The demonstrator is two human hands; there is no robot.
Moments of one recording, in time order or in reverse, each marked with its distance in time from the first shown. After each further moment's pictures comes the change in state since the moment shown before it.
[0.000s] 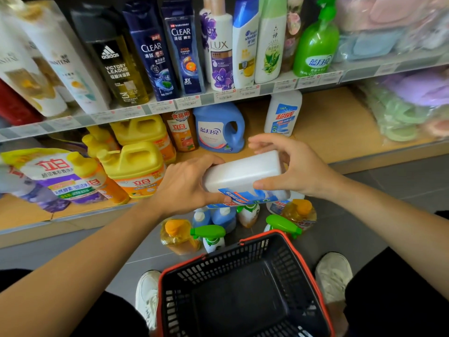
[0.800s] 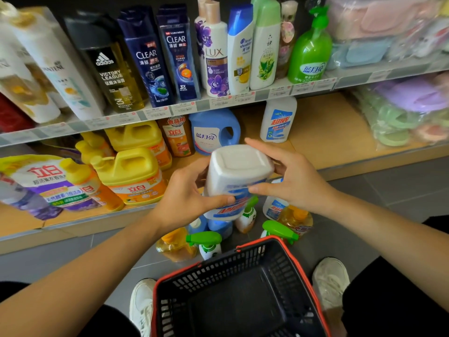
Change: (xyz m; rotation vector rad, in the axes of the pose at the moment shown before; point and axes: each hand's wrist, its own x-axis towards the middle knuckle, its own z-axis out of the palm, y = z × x) left_hand -0.005 0.025 0.002 -0.650 0.112 -0.074; right_hand -0.008 0.000 0.009 0.092 0.016 -0.077
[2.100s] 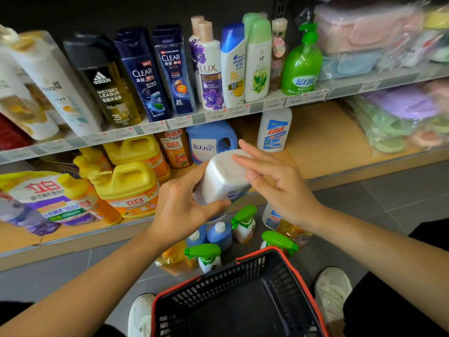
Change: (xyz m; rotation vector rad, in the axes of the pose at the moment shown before) left_hand 0.002 0.006 0.001 0.247 0.151 0.080; right_hand 0.004 -0.014 0.016 -0.146 0.131 -0.100
